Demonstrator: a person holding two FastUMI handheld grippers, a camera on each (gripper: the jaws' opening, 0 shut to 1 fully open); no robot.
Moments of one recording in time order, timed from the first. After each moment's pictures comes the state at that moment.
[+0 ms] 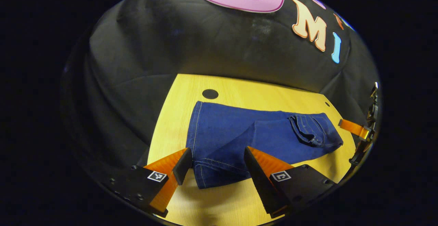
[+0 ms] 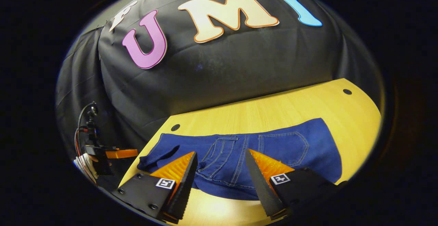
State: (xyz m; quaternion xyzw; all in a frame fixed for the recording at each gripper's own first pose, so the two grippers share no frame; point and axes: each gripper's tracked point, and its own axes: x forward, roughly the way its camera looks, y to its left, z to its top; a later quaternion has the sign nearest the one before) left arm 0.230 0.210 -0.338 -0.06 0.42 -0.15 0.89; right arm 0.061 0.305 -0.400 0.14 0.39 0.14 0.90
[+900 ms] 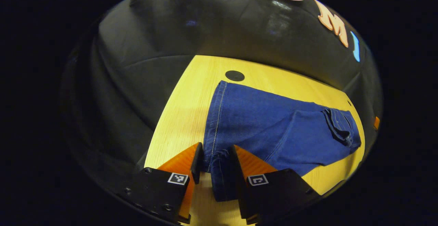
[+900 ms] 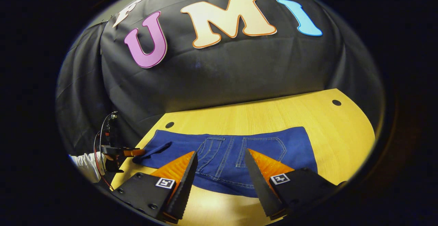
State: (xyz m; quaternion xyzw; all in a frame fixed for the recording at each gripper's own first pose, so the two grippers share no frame) left arm 0.247 0.231 -0.400 -0.06 0.44 -0.08 0.89; right arm 0.056 0.274 -0.378 0.10 0.39 0.14 0.90
